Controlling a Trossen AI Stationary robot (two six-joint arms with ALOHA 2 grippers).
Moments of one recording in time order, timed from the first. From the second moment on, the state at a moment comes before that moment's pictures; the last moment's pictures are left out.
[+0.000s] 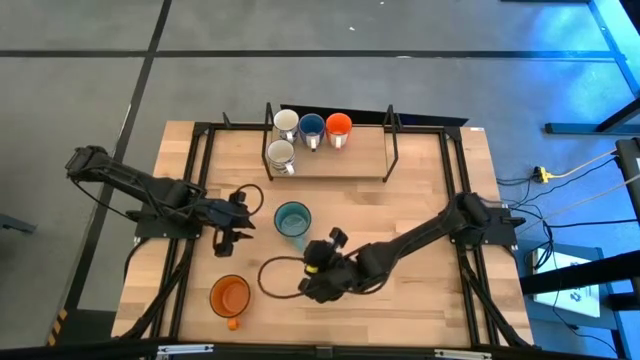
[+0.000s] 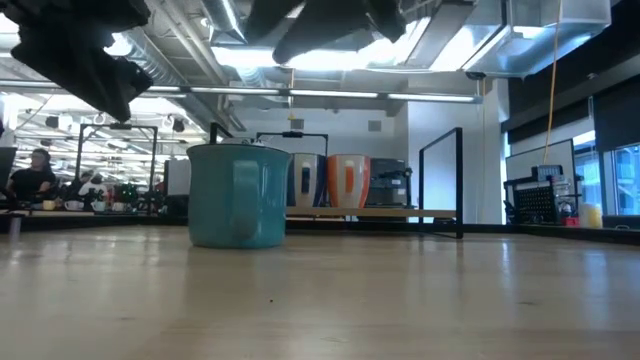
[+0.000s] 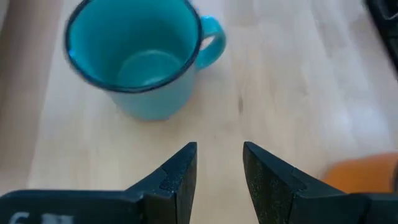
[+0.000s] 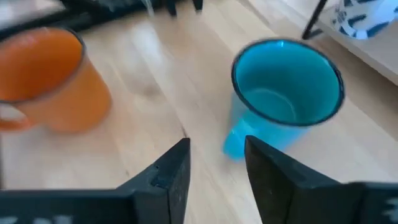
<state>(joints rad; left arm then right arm) -0.30 0.84 0.59 -0.58 -0.10 -0.23 0.45 2.08 1.77 -0.62 0.64 0.78</state>
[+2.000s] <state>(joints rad) -0.30 0.81 0.59 -0.64 -0.14 -0.15 0.42 2.48 1.82 -0.47 1.16 1.15</state>
